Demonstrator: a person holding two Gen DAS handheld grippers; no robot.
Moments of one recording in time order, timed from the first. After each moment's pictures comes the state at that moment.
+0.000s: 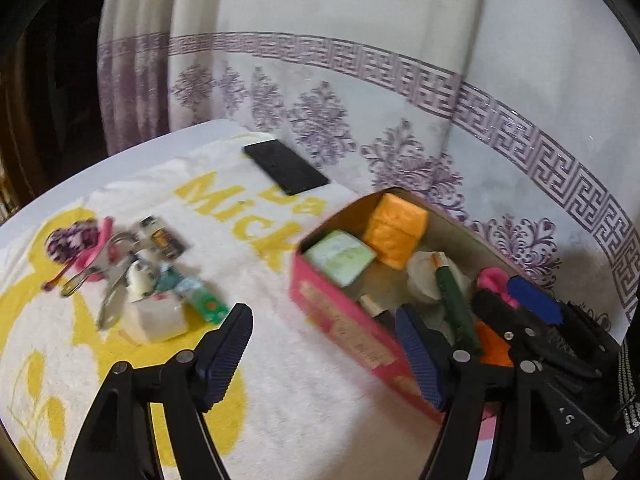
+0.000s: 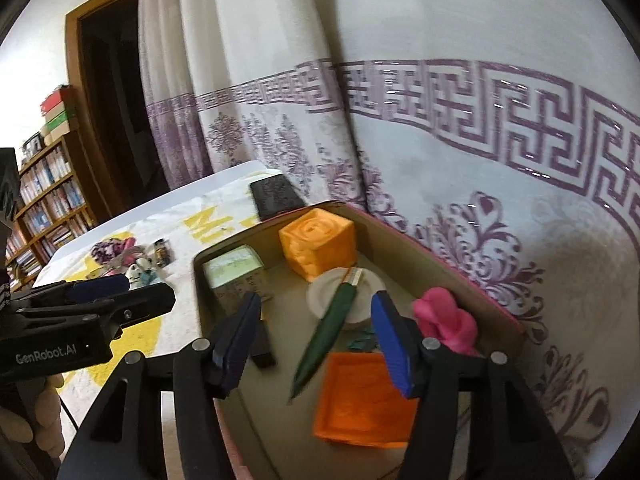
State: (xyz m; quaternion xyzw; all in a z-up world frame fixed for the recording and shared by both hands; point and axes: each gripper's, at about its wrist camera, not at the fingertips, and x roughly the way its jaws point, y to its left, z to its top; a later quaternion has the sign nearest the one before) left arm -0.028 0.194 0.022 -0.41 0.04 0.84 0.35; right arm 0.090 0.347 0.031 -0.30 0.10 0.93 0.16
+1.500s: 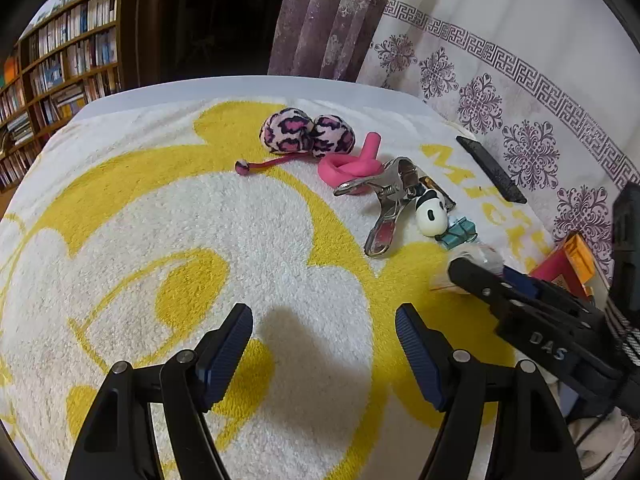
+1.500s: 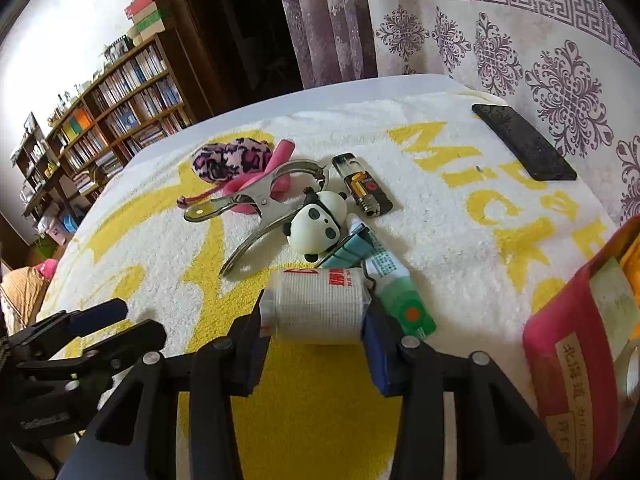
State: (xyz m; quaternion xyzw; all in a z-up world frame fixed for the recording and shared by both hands) left arm -0.096 0.005 -0.050 -0.48 -0.05 0.86 0.16; right arm -0.085 0.194 -0.045 -0.43 0.08 0.90 -0.06
